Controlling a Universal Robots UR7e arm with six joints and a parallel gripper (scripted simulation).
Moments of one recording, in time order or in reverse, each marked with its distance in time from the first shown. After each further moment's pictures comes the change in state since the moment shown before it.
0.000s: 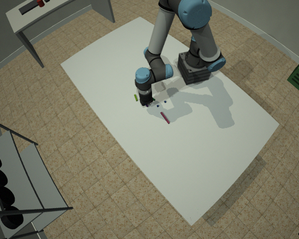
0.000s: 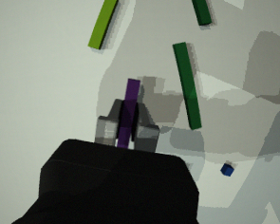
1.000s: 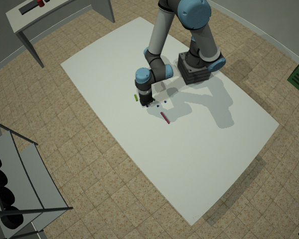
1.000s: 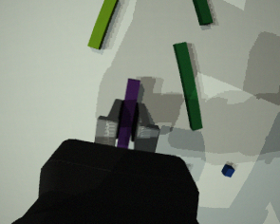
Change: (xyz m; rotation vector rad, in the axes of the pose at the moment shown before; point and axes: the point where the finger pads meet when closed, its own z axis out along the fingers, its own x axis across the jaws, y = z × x) arm 0.000 0.000 0.002 0.000 0.000 0.000
